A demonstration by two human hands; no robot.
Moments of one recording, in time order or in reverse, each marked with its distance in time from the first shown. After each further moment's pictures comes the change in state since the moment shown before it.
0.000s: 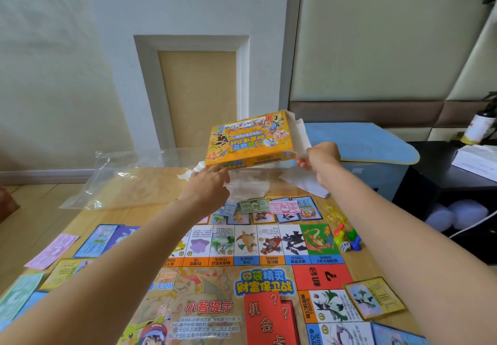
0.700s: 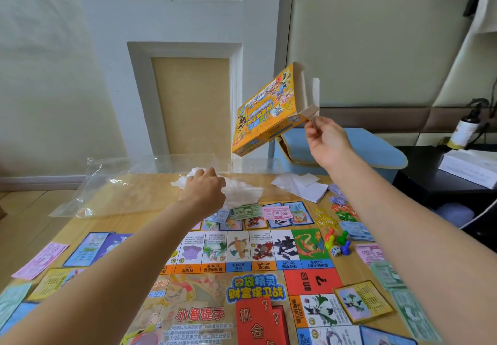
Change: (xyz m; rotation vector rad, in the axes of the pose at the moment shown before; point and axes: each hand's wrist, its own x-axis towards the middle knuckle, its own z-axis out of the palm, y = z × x) left_hand 0.006 0.012 -0.007 0.122 -0.081 -0.052; right_hand -0.011 -0.052 -0.025 0.931 -0.195 0.008
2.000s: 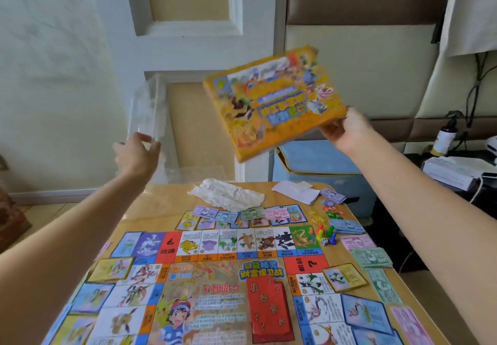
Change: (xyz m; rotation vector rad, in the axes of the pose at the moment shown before) left_hand -0.051 -0.086 -0.116 -0.799 0.540 -0.561; right_hand -0.064 -0.082 0.030 -0.095 0.006 -0.012
